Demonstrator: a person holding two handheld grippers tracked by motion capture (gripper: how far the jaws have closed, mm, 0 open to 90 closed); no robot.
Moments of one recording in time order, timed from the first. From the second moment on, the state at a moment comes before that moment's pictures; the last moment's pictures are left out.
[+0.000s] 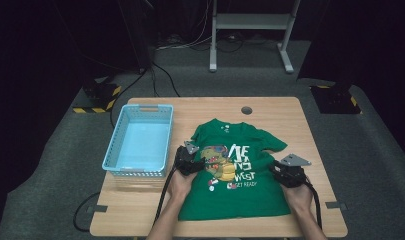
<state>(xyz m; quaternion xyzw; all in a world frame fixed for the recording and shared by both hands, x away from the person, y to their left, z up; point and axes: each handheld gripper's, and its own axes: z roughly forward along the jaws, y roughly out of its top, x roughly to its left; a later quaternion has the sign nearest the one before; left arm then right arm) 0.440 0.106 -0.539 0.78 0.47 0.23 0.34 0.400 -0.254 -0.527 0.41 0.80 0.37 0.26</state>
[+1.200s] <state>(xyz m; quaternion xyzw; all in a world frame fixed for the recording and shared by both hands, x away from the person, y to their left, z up) 0.452 0.099 -0.532 0.81 0.44 0.20 0.33 0.438 -0.248 -0.537 0.43 0.81 0.34 0.22</state>
